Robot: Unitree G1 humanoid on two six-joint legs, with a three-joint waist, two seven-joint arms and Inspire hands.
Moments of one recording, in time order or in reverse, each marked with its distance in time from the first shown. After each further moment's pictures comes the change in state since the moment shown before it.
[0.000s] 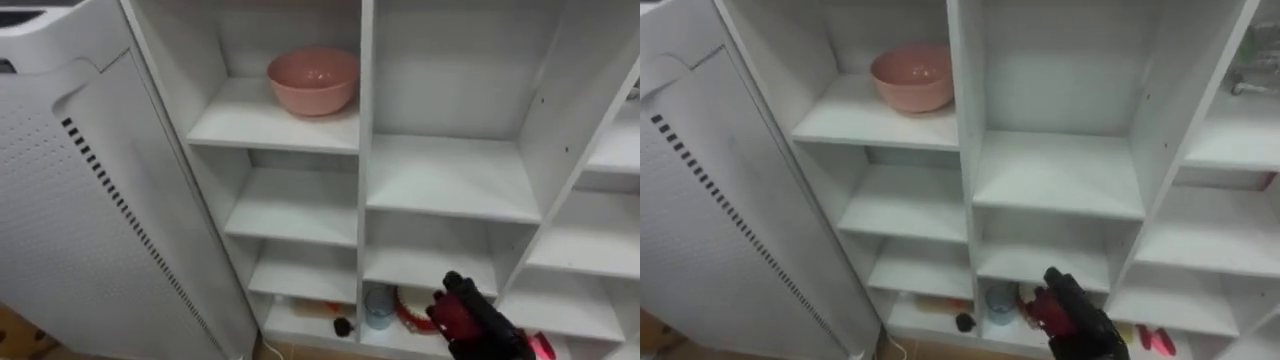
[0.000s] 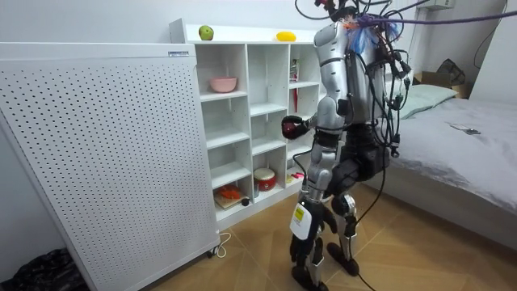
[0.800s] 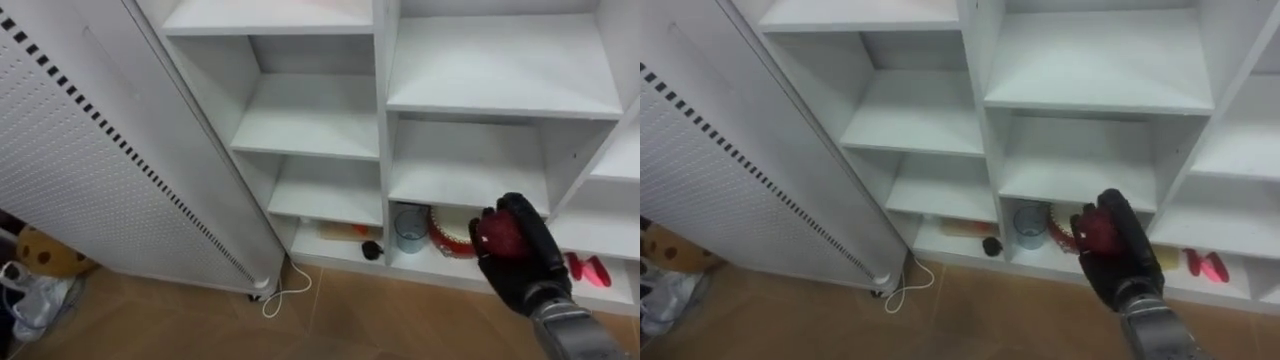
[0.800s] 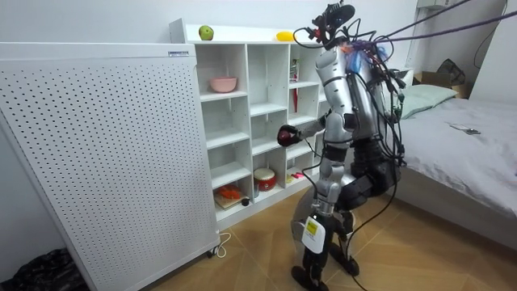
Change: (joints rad) left arm -0.010 0.021 -0.134 -0.135 -0.192 -0.004 -0.019; right arm -0.272 -0.112 -0.062 0.109 0.208 -0.021 0.017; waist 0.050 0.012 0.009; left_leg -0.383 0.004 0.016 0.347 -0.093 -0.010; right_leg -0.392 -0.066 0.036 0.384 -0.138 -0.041
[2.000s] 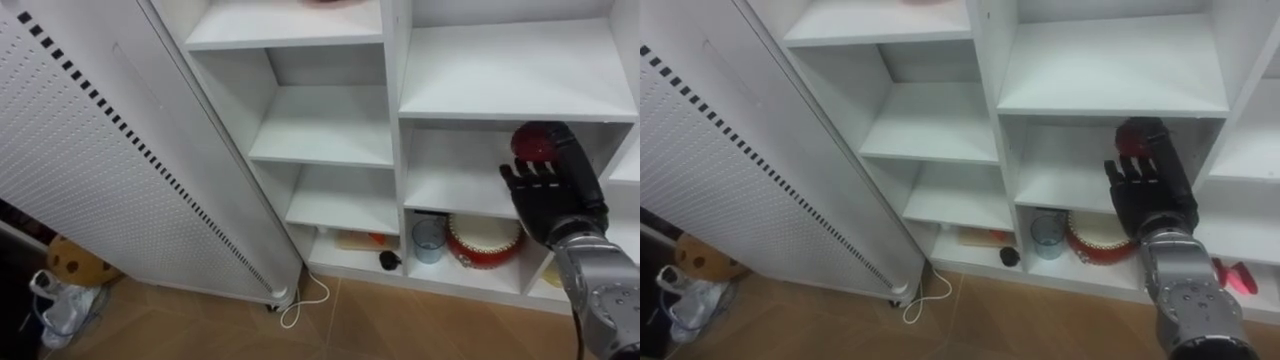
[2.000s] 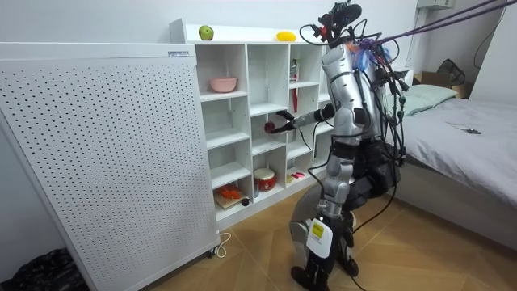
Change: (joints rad) left arm 0.091 0.039 -0.014 -0.044 0.008 -0.009 0.002; right arm -0.104 -0.013 -0.110 -0.078 0.033 -0.094 -0.125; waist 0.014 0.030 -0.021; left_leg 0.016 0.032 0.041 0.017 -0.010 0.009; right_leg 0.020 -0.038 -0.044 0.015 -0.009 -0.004
